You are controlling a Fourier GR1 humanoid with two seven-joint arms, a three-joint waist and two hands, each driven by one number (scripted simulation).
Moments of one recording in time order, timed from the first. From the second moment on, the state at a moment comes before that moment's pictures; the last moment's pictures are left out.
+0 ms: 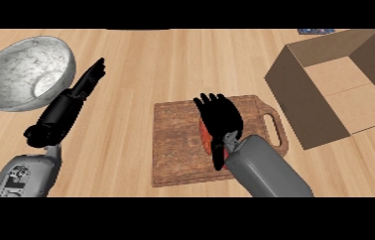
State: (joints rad) left arm -0.22 0.30 -0.03 -1.53 -0.08 -0.18 -0.08; right arm -0.53 -0.06 0.53 -1.30 0.98 0.54 0.52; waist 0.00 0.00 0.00
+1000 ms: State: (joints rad) left arm -0.20 0.27 0.00 -1.54 -0.10 -0.19 -0.07; right arm -0.41 -0.21 0.76 -1.43 1.06 0.26 -0.18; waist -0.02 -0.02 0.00
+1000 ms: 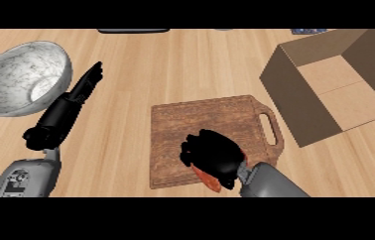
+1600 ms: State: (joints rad) left arm -0.16 0.29 0.04 -1.55 -0.10 -0.18 -0.07; right arm -0.17 -0.72 0.66 -1.93 0.78 0.07 -0.79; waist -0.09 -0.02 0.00
